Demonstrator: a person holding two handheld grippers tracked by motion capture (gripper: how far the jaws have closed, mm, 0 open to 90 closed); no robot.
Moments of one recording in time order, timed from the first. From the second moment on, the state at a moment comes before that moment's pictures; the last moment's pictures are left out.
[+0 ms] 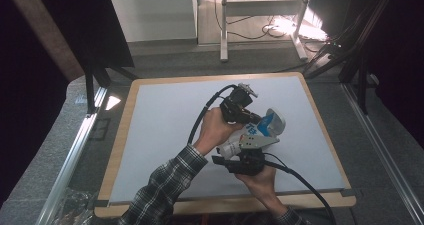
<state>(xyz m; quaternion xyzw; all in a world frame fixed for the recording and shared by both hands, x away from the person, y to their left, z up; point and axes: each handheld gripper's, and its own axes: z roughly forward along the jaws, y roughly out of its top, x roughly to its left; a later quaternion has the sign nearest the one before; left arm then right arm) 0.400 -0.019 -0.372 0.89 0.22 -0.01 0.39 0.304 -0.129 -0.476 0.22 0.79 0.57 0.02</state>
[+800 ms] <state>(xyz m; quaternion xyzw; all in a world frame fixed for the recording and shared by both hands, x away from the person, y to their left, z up) 0.395 -0.011 -0.376 0.88 0.22 -0.02 0.42 0.305 -0.130 -0.487 0.23 0.80 0.56 0.03</state>
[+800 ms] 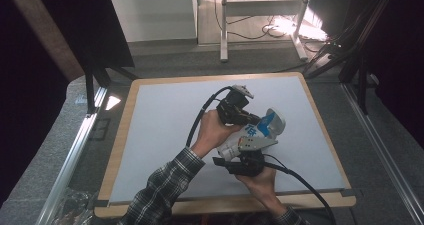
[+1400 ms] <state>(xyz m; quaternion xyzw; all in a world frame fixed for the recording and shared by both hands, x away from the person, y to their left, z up) 0.390 -0.002 -0.375 0.87 0.23 -0.01 0.44 0.304 -0.130 -0.493 0.23 0.80 0.55 0.05</state>
